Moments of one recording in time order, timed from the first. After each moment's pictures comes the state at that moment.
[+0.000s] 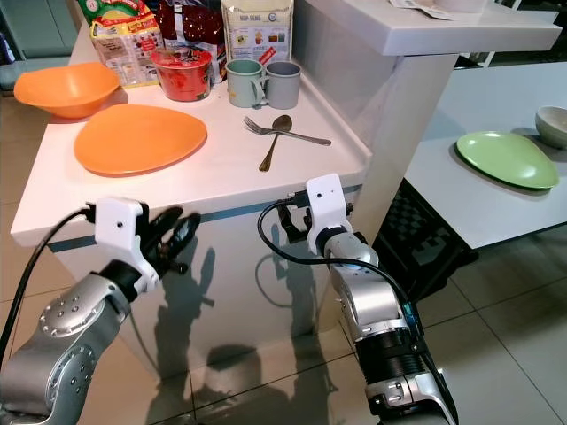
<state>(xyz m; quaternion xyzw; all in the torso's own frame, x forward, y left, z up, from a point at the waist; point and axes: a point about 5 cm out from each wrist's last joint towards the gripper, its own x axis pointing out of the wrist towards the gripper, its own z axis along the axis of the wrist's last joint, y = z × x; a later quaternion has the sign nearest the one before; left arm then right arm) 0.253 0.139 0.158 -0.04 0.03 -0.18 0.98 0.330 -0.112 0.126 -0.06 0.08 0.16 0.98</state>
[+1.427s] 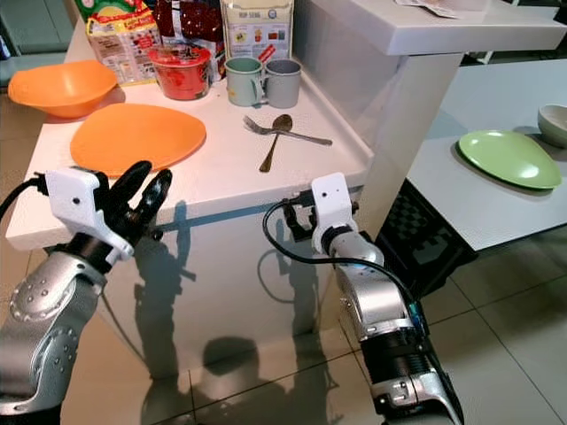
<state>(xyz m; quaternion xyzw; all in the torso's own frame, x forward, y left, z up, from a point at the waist) 0.265 0.162 0.189 0.00 -0.09 -0.16 0.98 0.330 -0.118 0.126 -0.07 0.08 0.15 0.98</state>
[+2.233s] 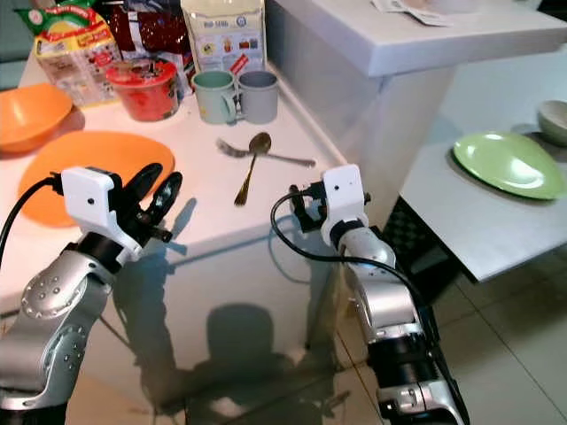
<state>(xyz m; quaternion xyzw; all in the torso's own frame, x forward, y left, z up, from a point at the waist) 0.268 0.152 0.184 0.00 -0.08 -0.18 0.98 0.326 -0.132 0.140 -0.07 0.04 0.13 0.99</state>
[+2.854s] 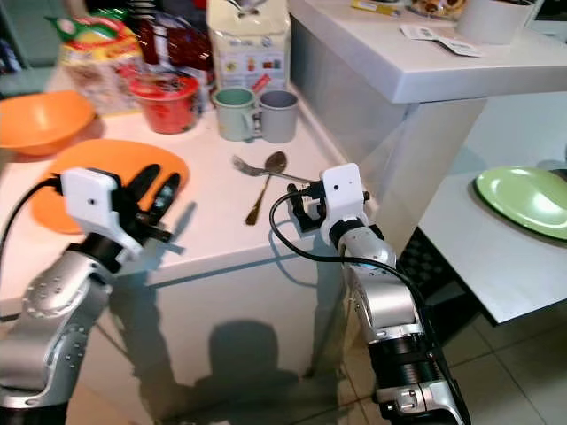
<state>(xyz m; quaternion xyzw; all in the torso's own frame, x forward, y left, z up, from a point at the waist) 0.269 0.151 0.181 0.01 -0.08 -0.18 0.98 0.326 -0.127 0.146 -0.07 0.02 0.14 0.99</state>
